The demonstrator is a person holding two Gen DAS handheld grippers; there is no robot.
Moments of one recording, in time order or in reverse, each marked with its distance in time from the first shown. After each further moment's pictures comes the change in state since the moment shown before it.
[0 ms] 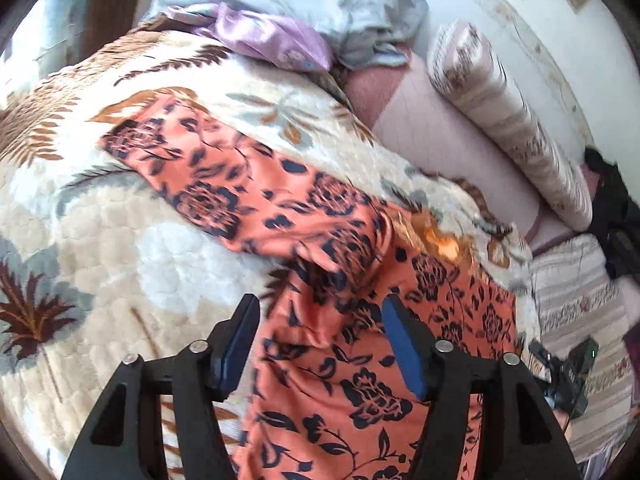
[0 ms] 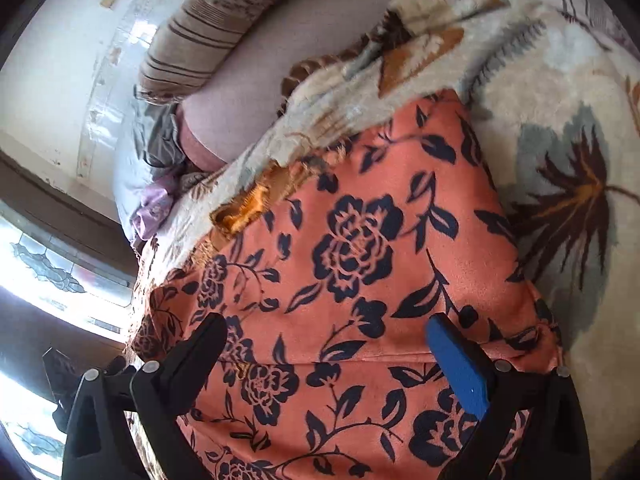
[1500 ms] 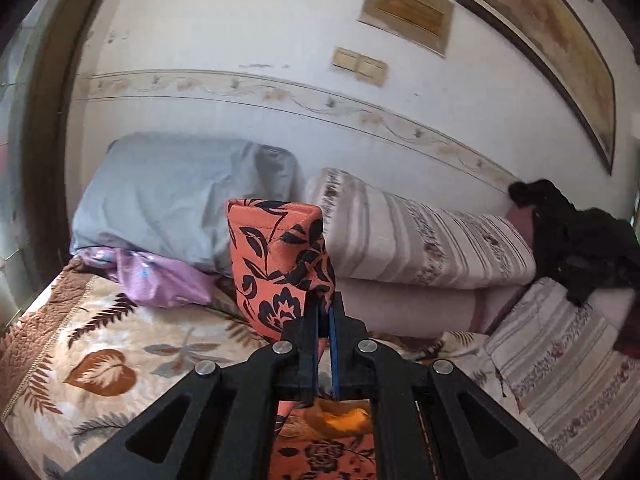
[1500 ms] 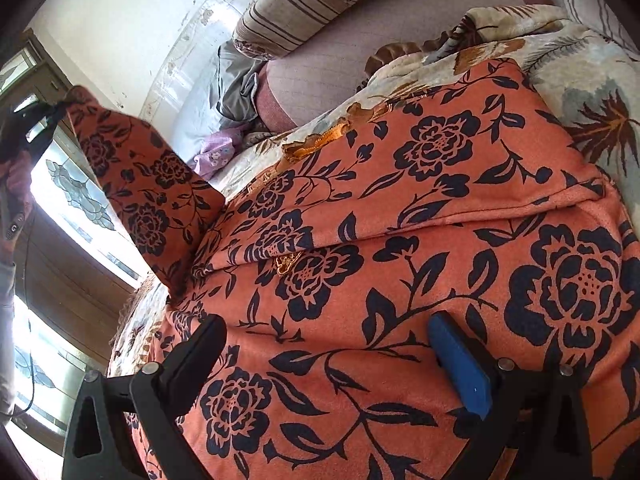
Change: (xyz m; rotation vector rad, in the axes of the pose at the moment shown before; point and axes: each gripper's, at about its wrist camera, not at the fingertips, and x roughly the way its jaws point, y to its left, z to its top) left arm -0.063 -0.249 0.110 0.417 -0.401 -0.115; right arm 0.015 0.006 -0.099 -0.113 -0.003 0.132
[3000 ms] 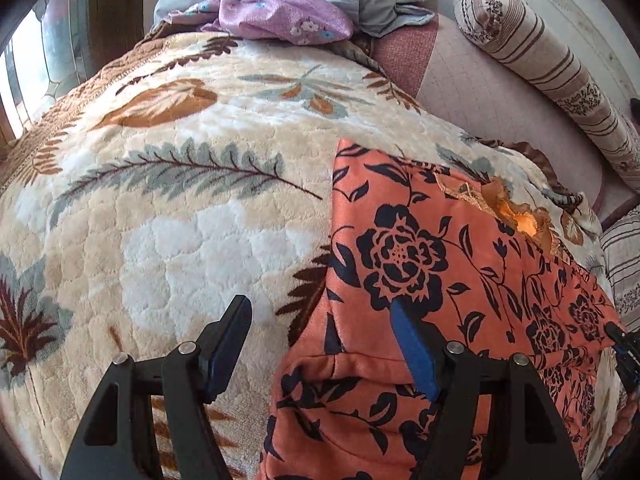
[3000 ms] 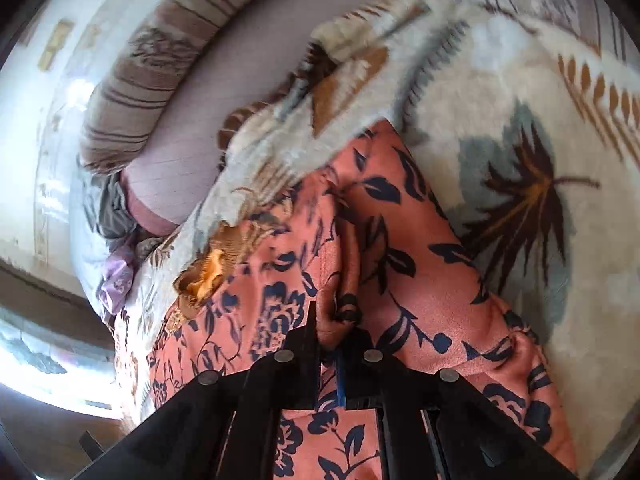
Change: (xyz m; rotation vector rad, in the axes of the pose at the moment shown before) left arm 0.064 0.144 -0.253 -0.206 0.479 0.325; right arm -0.007 -0.025 0.118 0.317 -0.067 -0.387
